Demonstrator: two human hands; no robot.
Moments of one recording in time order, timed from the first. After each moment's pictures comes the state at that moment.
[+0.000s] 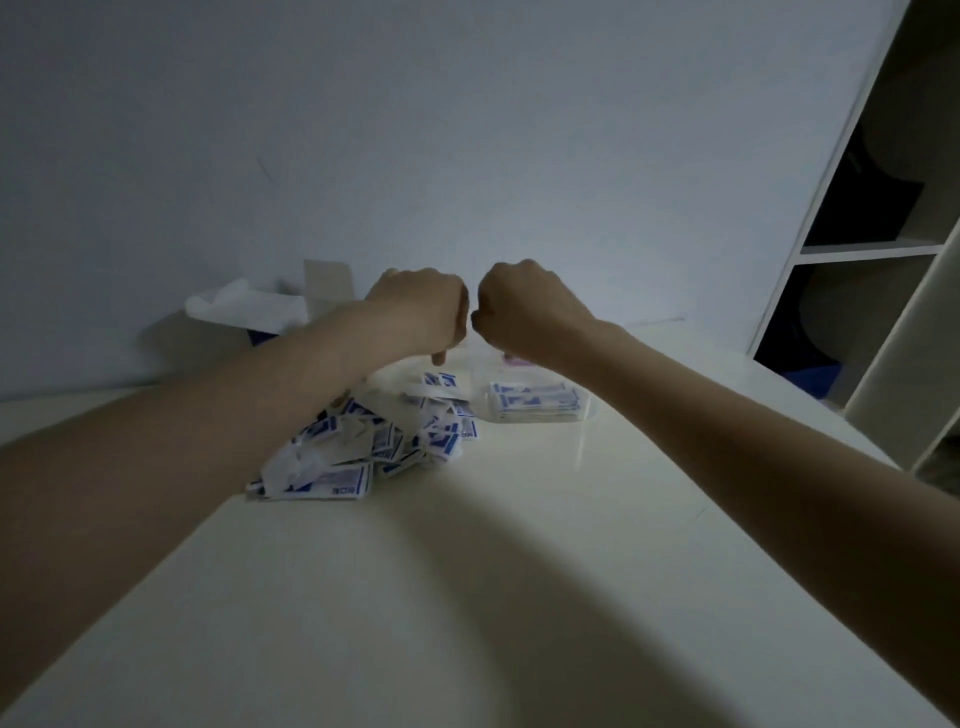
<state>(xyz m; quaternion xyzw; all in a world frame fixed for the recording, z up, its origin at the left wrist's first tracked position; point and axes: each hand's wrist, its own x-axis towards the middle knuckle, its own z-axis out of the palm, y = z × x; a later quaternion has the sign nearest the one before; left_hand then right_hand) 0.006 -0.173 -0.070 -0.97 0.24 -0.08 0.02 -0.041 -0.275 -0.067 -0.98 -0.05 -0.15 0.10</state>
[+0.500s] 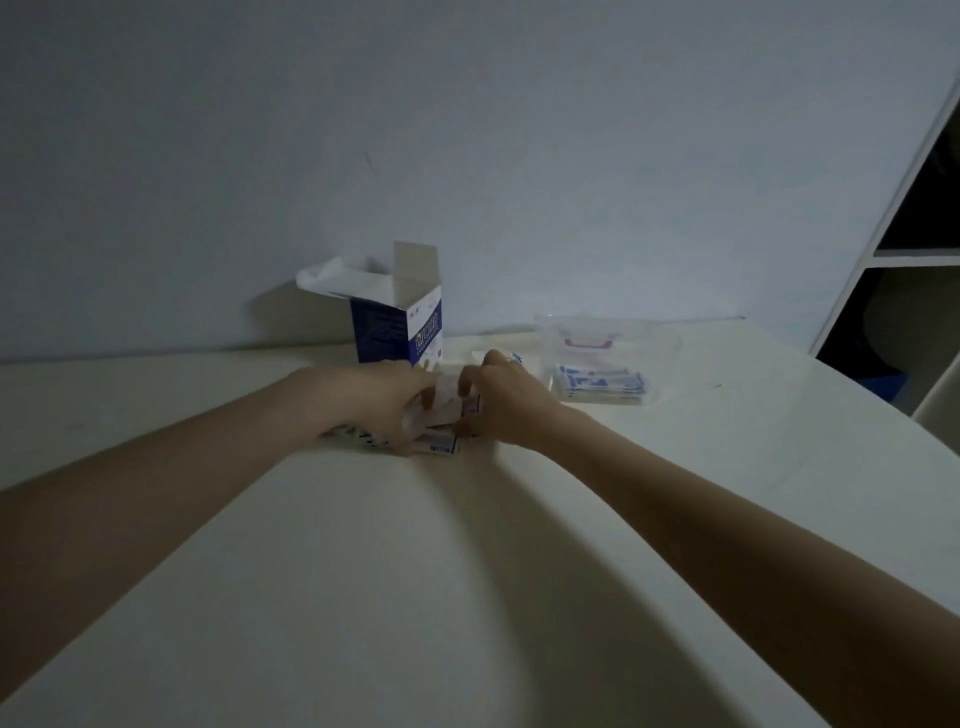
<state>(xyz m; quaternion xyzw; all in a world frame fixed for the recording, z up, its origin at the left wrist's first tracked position) -0.013 -0.056 -0.143 -0.96 0.26 0.11 0.06 -0.041 -0.208 -0.157 -0.99 -0.13 -0.03 0.11</state>
